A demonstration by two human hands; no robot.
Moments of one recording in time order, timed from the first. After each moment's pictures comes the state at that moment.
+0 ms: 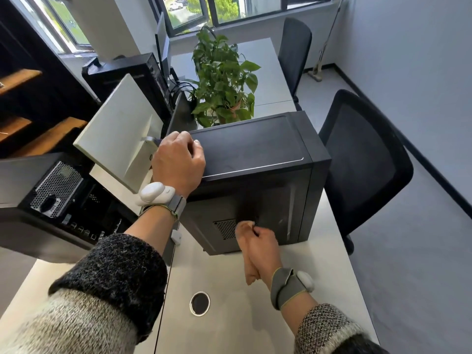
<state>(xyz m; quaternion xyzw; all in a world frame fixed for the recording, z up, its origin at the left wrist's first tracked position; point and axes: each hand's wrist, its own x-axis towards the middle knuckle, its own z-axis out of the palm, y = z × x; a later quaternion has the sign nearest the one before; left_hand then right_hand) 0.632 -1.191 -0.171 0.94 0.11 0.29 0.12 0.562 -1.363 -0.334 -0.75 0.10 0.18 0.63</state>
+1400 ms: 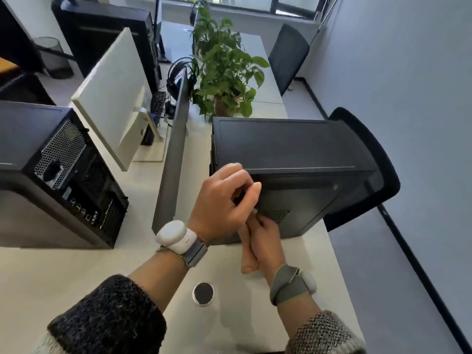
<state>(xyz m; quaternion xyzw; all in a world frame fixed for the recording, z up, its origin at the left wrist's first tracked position) 0.536 -1.129 -0.204 0.83 -0.17 0.28 0.46 0.530 -1.264 -0.297 -0.75 0.14 0.12 0.63</state>
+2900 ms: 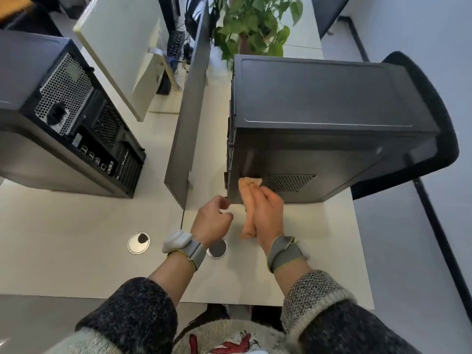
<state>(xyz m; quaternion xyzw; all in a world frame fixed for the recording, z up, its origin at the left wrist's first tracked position) 0.486 -1.117 -0.359 0.85 0.23 -0.16 0.45 0.524 -1.249 -0.352 -0.68 0.19 0.13 0.70</state>
